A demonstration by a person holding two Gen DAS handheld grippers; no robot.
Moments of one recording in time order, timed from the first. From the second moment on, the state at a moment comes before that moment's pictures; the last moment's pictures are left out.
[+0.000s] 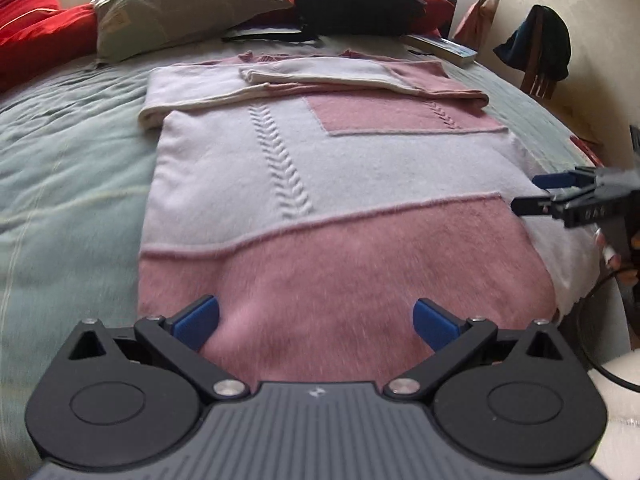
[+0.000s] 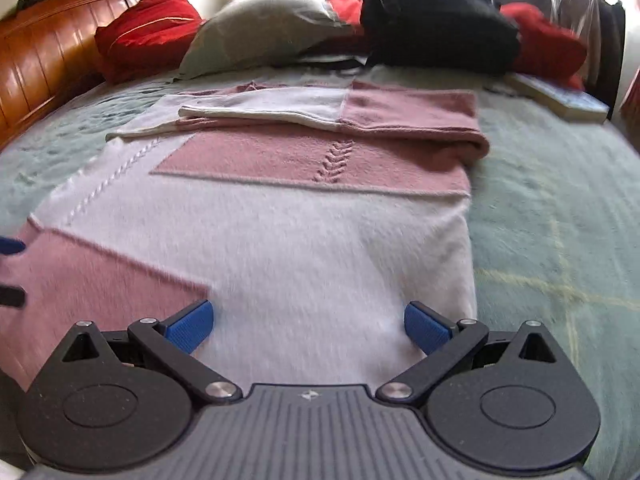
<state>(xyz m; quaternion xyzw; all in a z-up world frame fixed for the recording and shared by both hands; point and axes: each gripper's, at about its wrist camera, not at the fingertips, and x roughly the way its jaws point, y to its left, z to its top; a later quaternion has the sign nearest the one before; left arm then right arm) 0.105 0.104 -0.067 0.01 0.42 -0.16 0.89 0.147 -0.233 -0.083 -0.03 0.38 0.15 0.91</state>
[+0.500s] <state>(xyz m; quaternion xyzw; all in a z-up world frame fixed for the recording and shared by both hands) 0.277 0.129 -0.031 -0.09 0.42 -0.18 0.89 0.137 -0.229 -0.089 -0.04 0.37 0.14 0.92</state>
